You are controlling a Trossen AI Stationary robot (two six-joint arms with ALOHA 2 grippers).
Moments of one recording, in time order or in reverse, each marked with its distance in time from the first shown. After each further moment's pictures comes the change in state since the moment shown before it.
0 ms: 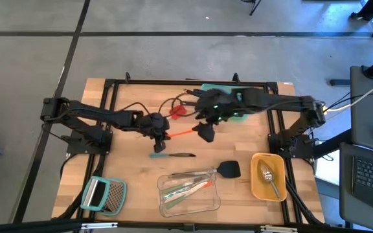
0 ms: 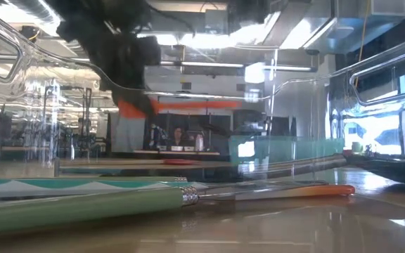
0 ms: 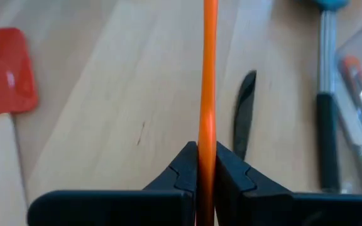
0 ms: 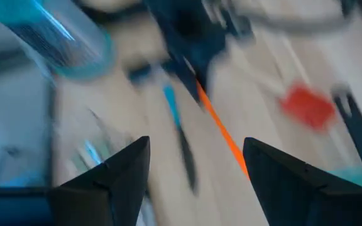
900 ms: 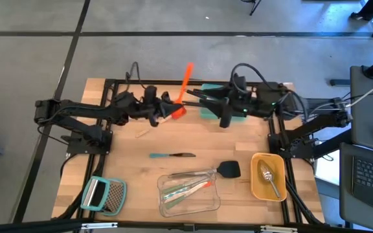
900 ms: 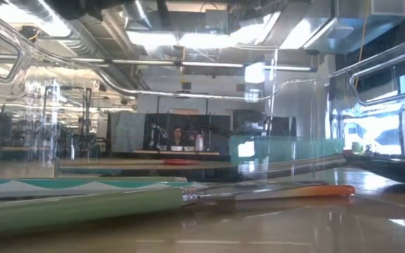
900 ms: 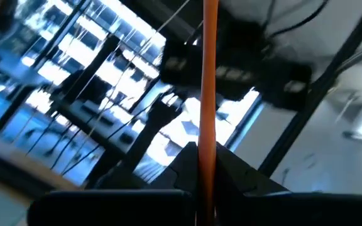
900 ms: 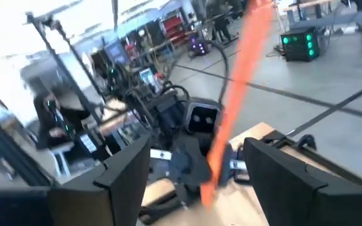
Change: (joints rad) left arm 0.093 -0.103 0.002 1.112 0.089 -0.404; right arm 0.115 -0.337 -0.249 0.716 0.404 0.129
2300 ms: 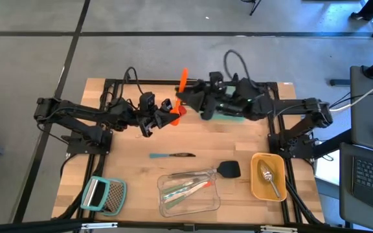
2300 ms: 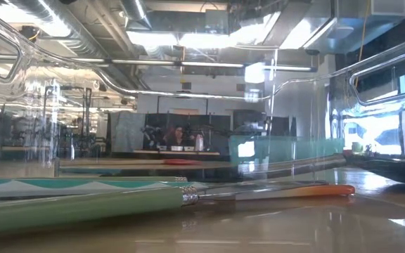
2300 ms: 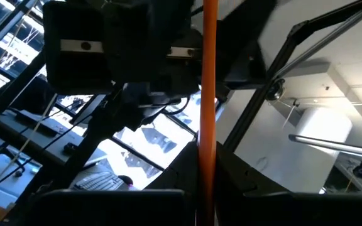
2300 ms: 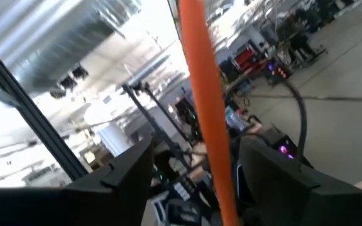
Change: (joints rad) left arm -0.158 0.000 0.064 0.082 -0.034 0.000; right arm -0.093 0.243 0.041 0.546 -0.256 0.249
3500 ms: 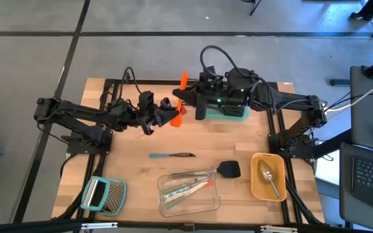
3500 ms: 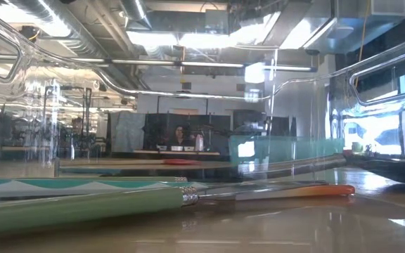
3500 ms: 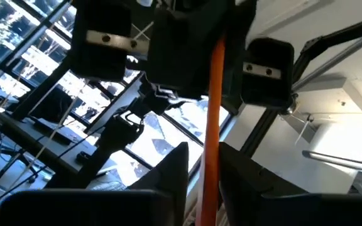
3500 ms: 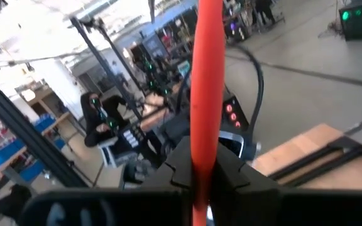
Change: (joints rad) left arm 0.004 0.000 0.000 0.006 -0.097 -0.012; right arm -0.001 0.076 0.317 -0.540 -0.023 -0.155
